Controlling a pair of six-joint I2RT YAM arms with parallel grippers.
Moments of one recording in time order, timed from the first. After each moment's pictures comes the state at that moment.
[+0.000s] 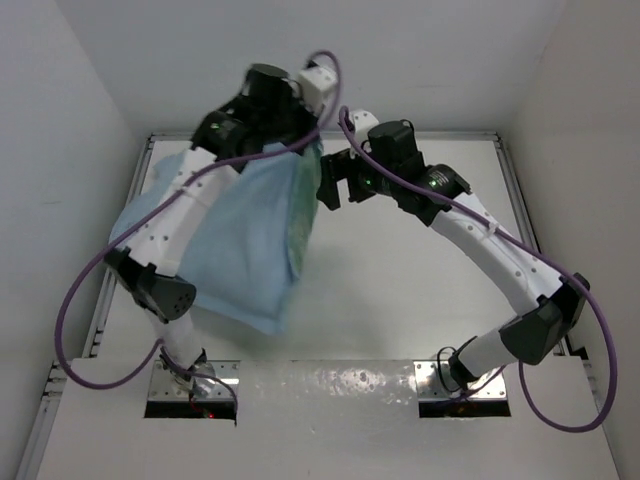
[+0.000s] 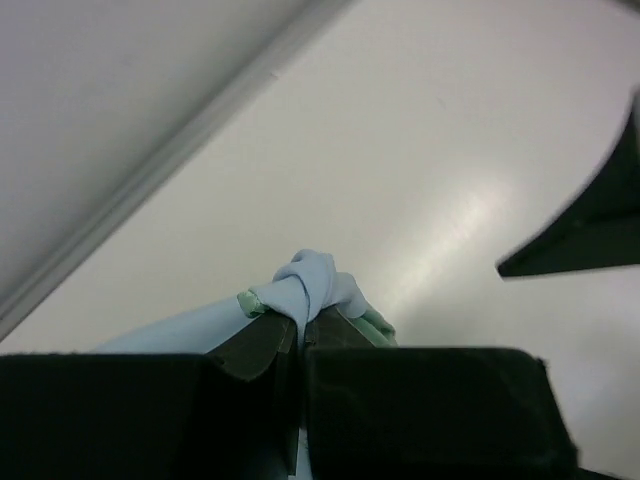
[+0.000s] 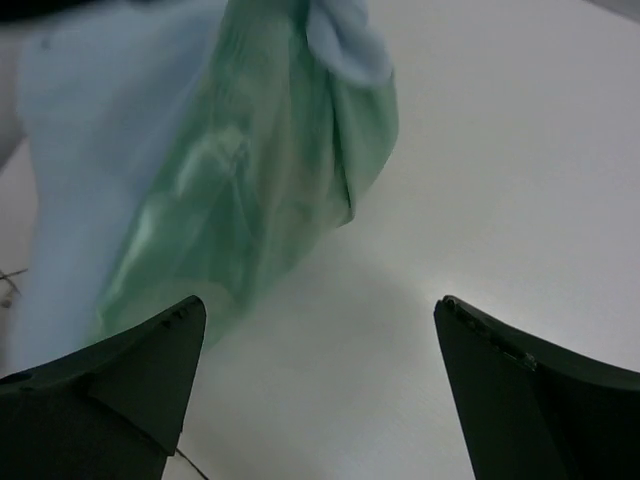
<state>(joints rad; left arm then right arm) -0.50 1.73 2.16 -0.85 0.17 0.20 0.64 1.52 1.59 -0.59 -0.11 0.17</state>
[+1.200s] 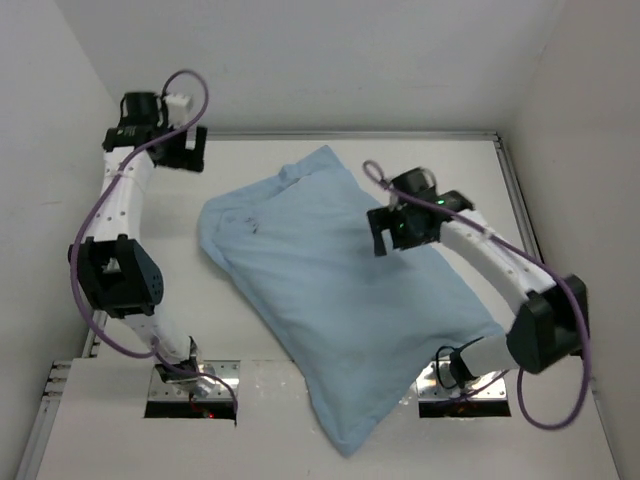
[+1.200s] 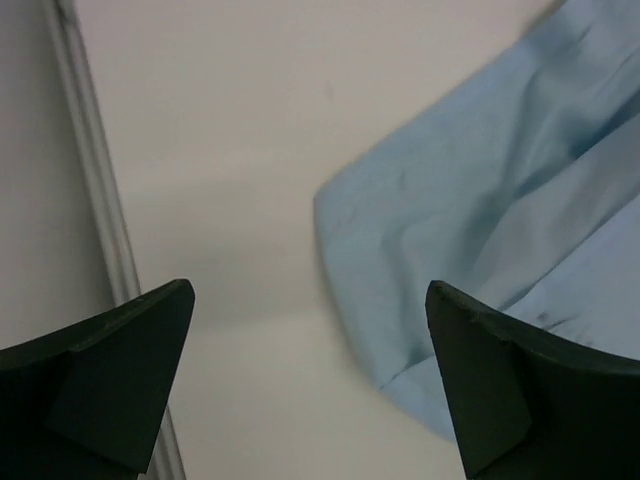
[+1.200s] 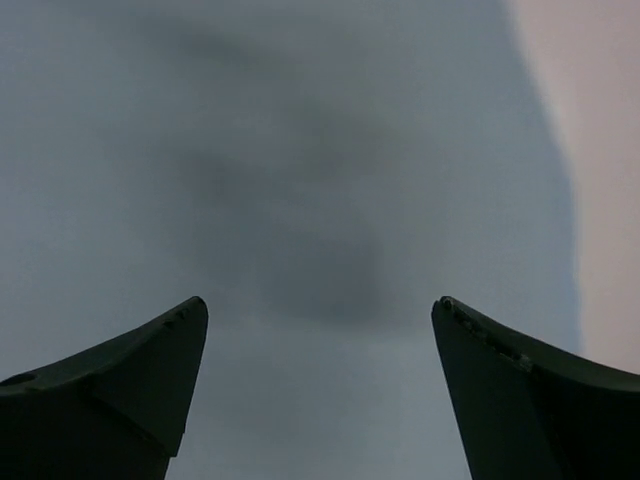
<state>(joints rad) 0.07 1.72 1.83 -0.84 0.10 0.26 0.41 1.39 1.20 -0.84 0.04 0.15</state>
